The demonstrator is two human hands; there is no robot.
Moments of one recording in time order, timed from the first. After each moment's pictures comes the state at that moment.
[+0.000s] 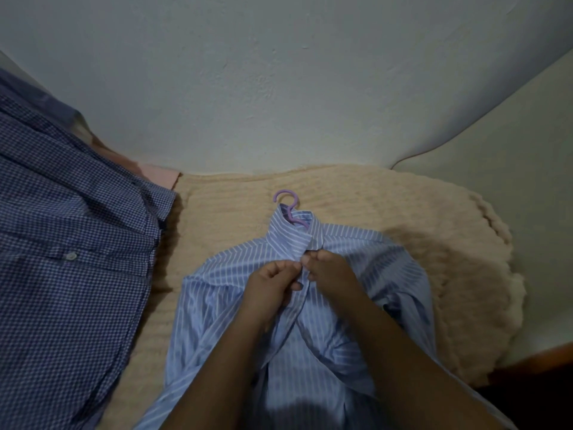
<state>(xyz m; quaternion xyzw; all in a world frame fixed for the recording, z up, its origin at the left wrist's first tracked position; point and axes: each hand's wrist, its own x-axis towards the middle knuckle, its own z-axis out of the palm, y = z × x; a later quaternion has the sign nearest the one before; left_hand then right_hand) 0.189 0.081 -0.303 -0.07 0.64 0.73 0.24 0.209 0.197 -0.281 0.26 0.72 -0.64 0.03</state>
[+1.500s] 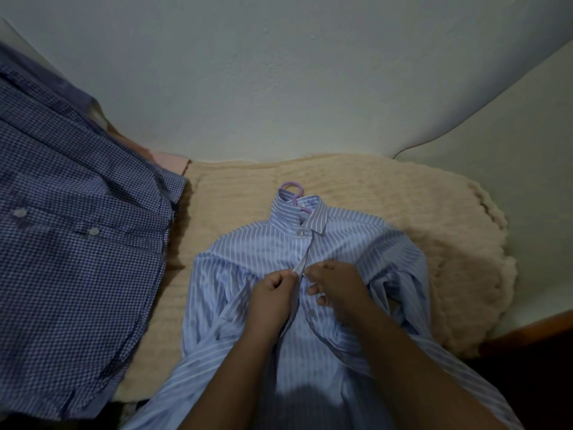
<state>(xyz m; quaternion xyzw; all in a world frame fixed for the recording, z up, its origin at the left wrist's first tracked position) 0.239 0.065 -0.306 -0.07 0.76 0.63 0.17 0.249 0.185 -0.291 0.33 0.64 -0.68 0.07</state>
